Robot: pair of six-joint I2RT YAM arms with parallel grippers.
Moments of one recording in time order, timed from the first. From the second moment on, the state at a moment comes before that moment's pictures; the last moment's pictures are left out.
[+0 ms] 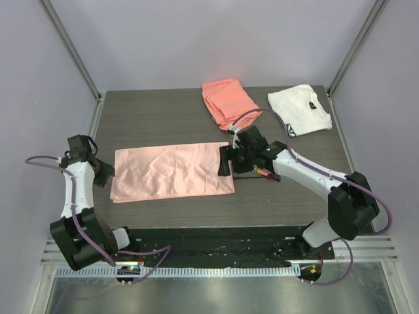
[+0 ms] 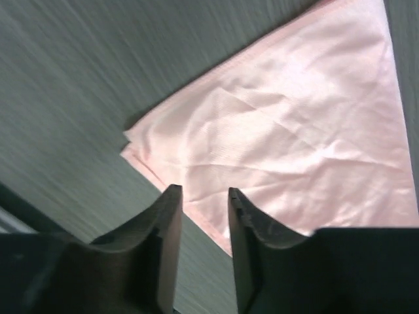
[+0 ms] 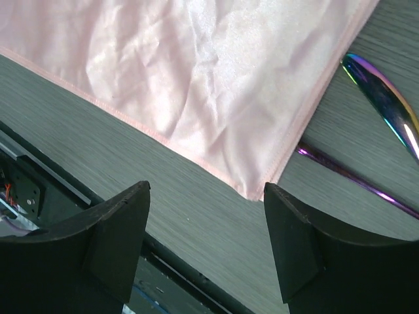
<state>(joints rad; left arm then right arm) 0.41 1.24 0.94 -0.86 -0.08 -0.70 0.64 1.48 1.05 -0.46 -0.21 0.39</state>
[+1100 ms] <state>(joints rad) 0.49 1.69 1.01 -0.77 0.04 -0.65 0.72 1.82 1.01 -0.11 -0.34 0.49</state>
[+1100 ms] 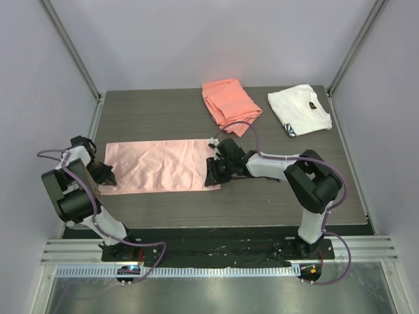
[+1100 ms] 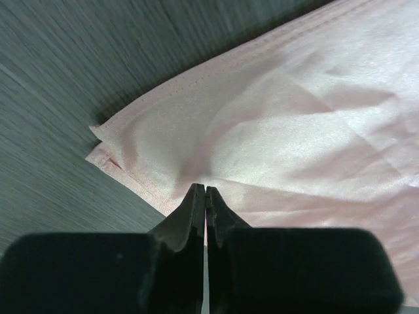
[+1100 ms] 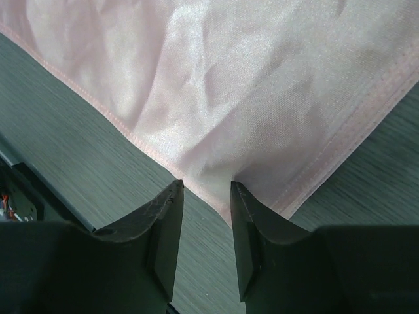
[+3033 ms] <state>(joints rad) 0.60 1.40 0.87 -0.75 0.07 -0.63 0.81 1.78 1.09 -0.47 0.02 0.47</state>
